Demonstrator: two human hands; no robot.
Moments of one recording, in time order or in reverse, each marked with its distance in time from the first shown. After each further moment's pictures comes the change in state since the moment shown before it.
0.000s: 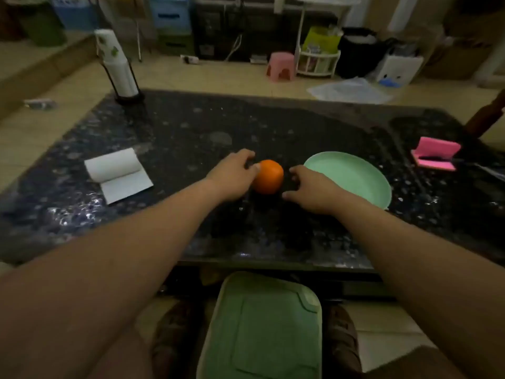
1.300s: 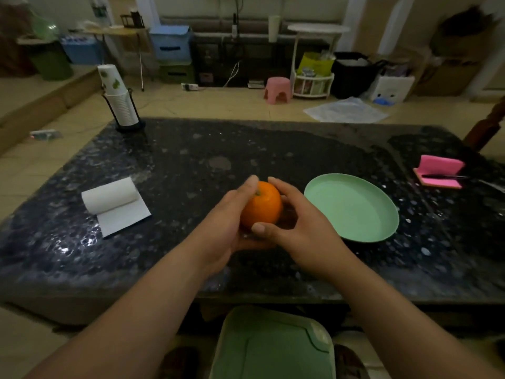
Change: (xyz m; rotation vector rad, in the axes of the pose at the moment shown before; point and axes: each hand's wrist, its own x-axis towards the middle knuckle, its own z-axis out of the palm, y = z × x) left_hand -0.086 0.026 0.000 -1.135 -0.172 -0.213; right_hand -0.081 -0.045 0.014 0.643 0.178 -0.312
